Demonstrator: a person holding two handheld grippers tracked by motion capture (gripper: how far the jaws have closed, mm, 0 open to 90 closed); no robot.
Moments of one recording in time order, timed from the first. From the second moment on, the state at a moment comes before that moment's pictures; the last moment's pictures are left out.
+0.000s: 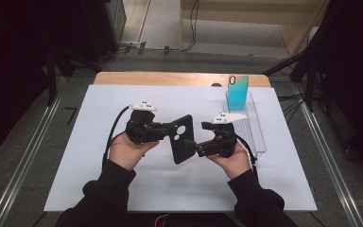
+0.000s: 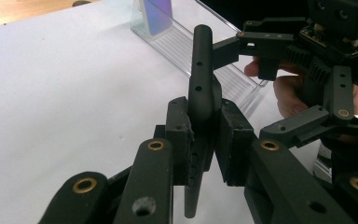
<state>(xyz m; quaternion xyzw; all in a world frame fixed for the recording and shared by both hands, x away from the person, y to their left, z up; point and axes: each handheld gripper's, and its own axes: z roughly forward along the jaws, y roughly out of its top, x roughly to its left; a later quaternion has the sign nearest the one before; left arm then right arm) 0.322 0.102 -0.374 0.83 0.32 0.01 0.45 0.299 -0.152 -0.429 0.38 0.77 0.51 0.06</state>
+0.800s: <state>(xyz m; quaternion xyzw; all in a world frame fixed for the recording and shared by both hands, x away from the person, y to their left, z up) 0.325 0.096 -0.375 0.82 0.36 0.02 0.45 0.289 -0.122 -0.436 0.44 0.74 0.49 0.13</state>
